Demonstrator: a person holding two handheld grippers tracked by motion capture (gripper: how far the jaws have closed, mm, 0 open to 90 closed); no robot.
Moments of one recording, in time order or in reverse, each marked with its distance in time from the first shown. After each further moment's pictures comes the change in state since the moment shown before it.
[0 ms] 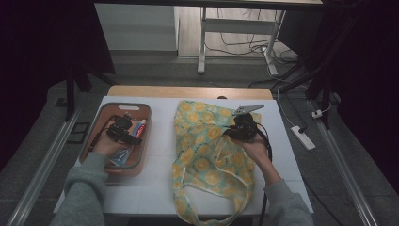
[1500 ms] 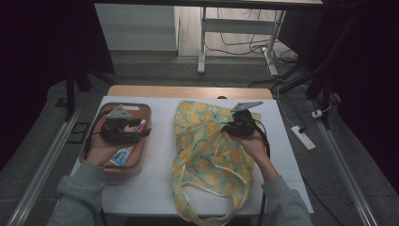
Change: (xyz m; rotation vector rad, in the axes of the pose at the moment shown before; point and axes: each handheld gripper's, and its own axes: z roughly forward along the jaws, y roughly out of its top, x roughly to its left) left arm -0.059 -0.018 -0.110 -0.513 -0.112 0.175; right arm -0.001 0.011 0.002 -0.021 0.008 -0.003
